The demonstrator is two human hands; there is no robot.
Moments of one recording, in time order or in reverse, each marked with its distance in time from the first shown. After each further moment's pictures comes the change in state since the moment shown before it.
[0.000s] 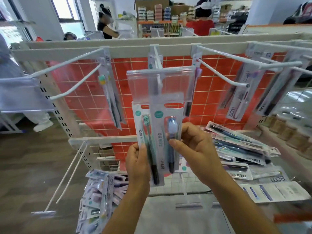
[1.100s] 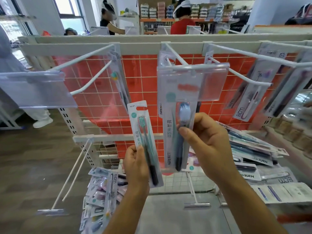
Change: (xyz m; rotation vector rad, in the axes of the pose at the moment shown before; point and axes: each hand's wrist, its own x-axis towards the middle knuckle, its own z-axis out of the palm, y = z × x) left_hand 0.009 0.001 -0.024 -0.080 0.081 -0.073; right_hand 0.009 -0.018 0.021 0.009 0.106 -0.113
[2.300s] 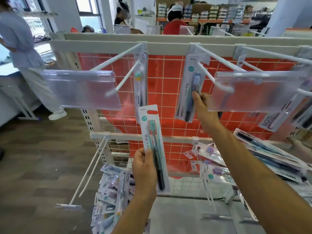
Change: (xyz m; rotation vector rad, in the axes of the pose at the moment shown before) left_hand 0.021 -0.003 -0.026 0.023 0.026 -0.034; right_hand 0.126 0.097 0.010 -0.405 0.216 0.321
